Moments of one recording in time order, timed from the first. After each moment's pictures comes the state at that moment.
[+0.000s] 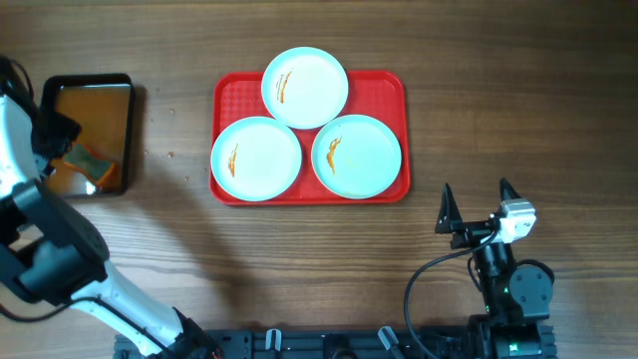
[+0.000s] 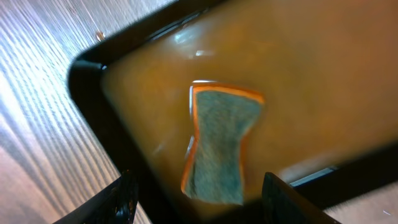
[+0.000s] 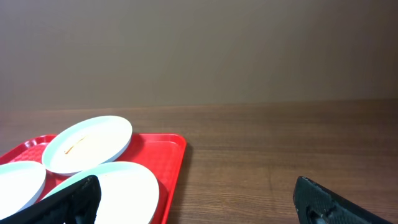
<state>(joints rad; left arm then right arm) 0.56 2.02 1.69 -1.04 -0.13 -0.54 0.05 0.02 0.01 0.00 -0.06 0.08</state>
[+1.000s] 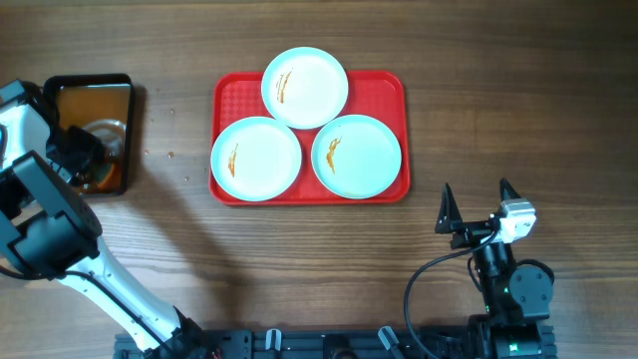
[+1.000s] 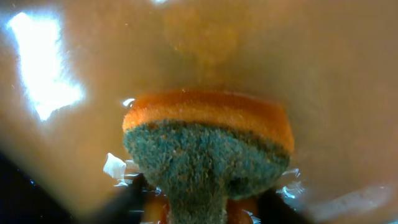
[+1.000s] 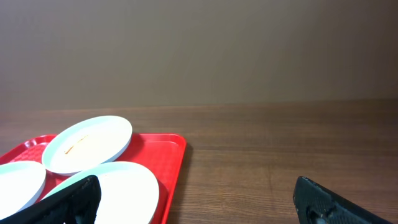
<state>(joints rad) 0.57 2.20 1.64 -0.95 -0.02 -0.49 0.05 0.02 0.01 0.00 -0.06 0.08</state>
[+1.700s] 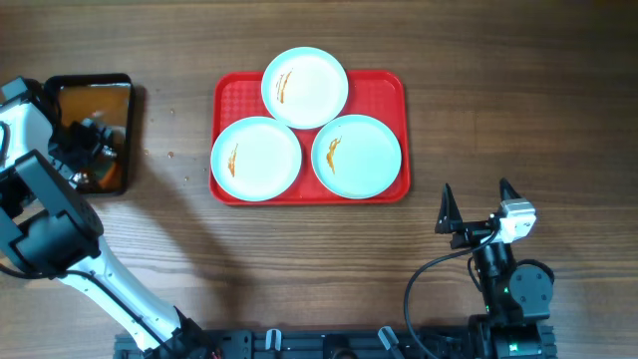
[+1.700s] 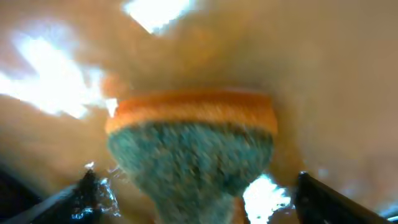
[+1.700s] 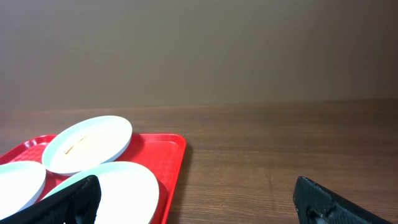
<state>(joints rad) 0.56 2.20 1.64 -0.92 -0.02 -0.49 0.05 0.02 0.01 0.00 -0.06 0.08</state>
